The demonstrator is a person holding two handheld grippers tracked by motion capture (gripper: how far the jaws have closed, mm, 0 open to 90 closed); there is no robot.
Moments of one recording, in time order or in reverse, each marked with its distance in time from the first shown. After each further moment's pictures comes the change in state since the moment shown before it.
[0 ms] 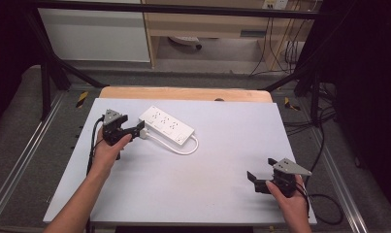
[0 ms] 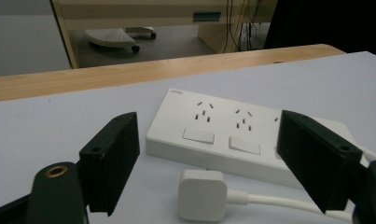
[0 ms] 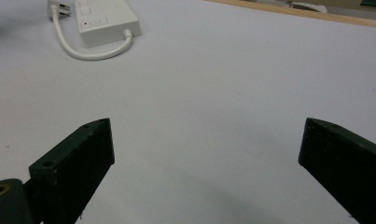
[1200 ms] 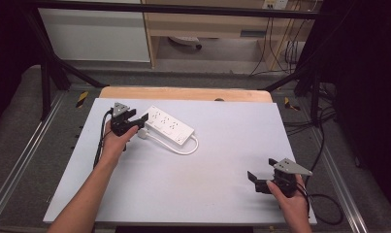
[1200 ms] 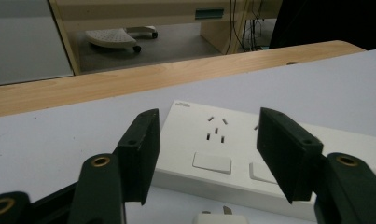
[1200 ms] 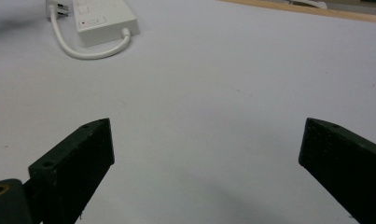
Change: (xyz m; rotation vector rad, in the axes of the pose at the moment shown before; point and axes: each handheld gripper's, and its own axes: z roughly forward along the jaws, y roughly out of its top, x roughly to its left) left arm 0.008 0.006 0.041 0.025 0.006 0.032; right arm -0.002 -0.001 0.000 0.007 0.002 0.014
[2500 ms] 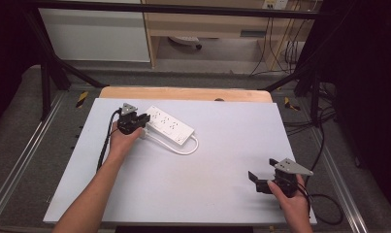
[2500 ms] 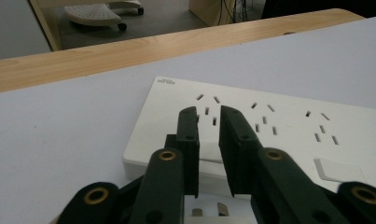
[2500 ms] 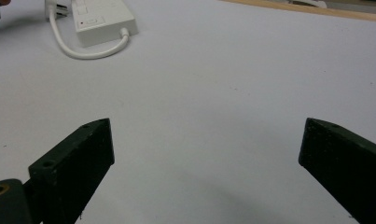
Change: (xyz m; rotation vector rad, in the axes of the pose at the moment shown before) left arm -0.003 -0.008 0.025 0.083 -0.049 0.014; right arm -0.002 -0.001 -0.001 0.000 -0.001 0.007
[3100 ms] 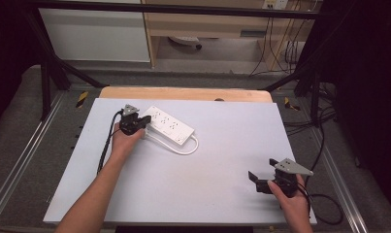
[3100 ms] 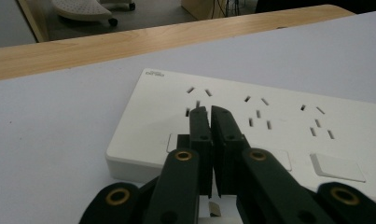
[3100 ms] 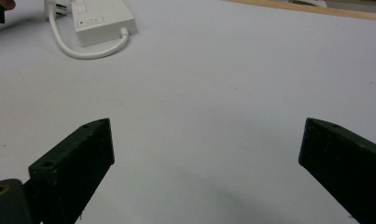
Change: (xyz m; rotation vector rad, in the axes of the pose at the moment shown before) left arm -0.002 -0.005 0.007 0.012 -0.033 -0.005; right arm -0.001 0.000 0.000 -0.001 -0.001 0.000
